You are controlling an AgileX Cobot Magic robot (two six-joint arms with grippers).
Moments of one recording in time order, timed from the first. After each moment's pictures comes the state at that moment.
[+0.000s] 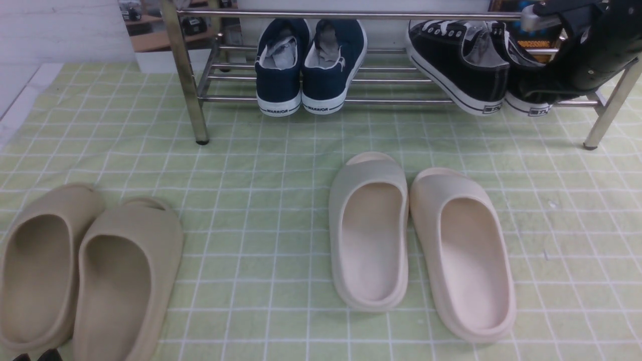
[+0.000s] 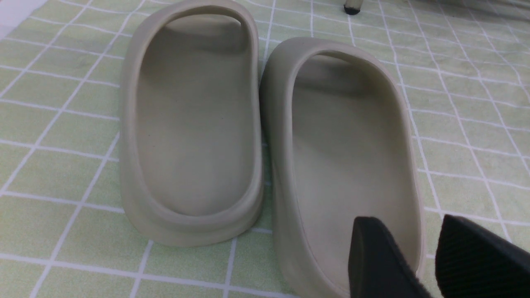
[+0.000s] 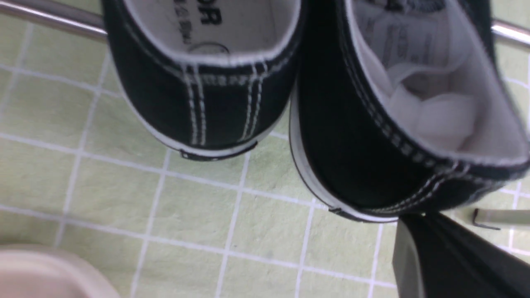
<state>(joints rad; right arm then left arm) 0.05 2.02 -1.81 -0.04 0.79 -0.11 0.00 -0.01 0.03 -0.03 0.38 -0.16</state>
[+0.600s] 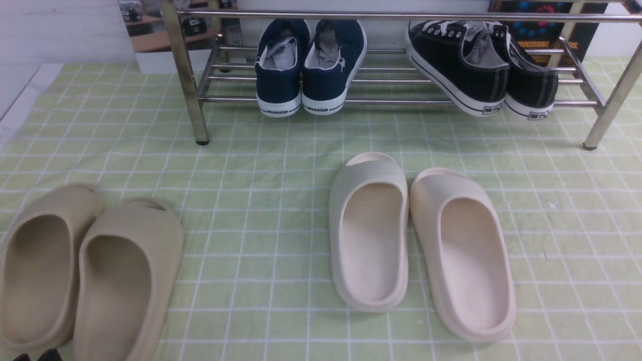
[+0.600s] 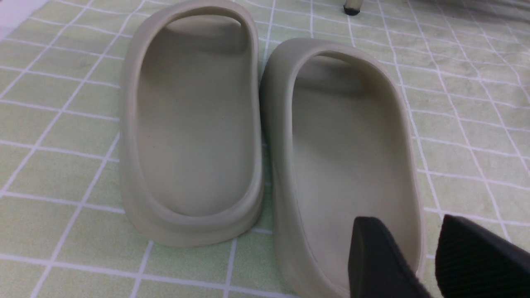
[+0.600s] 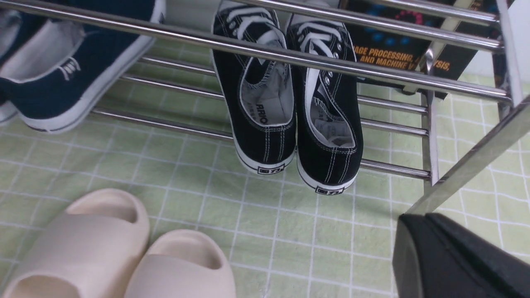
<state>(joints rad) 0.05 1.26 -1.41 0.10 0.74 -0.11 0.00 -0.01 0.03 -0.03 0.38 -0.16</state>
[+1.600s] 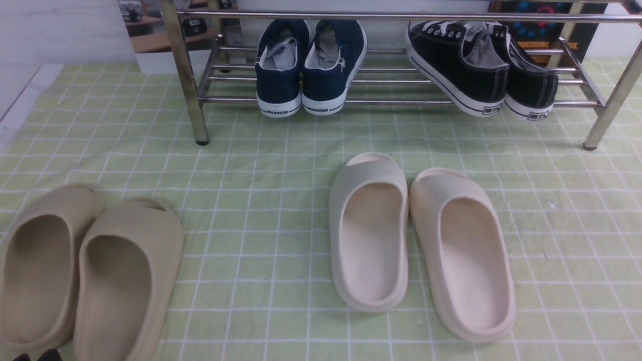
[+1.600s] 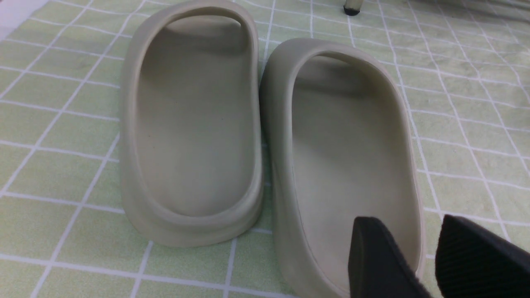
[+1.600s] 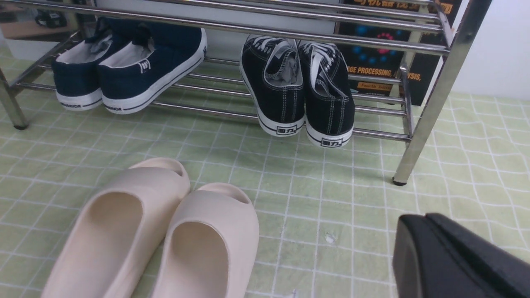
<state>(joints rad) 0.05 0.55 -0.88 0.12 0.73 -0.11 0.00 -0.01 0.03 -0.03 0.38 -0.16</state>
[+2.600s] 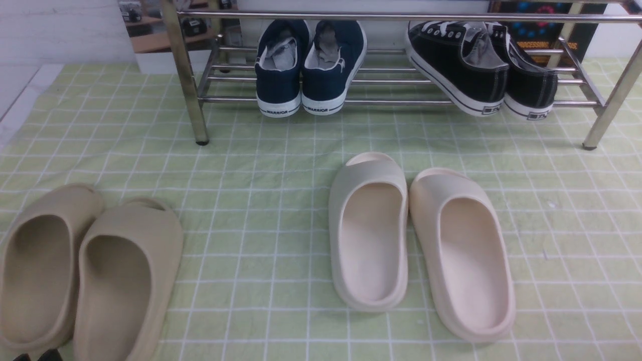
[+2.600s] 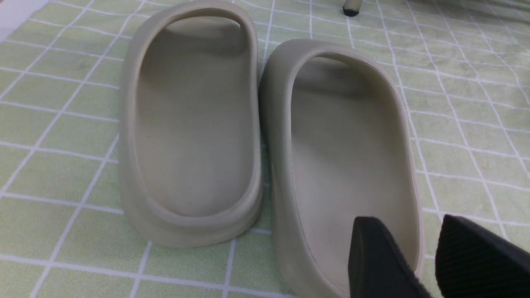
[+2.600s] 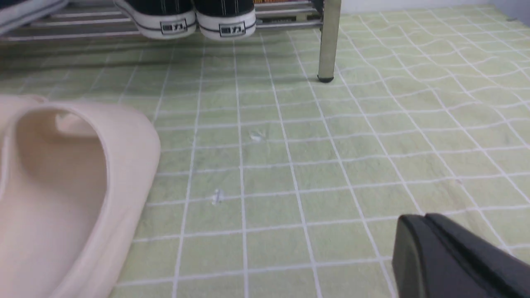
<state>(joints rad) -0.09 -0.01 0.03 -0.10 0.28 0.15 0.00 -0.01 0.03 -0.03 0.38 -0.16</state>
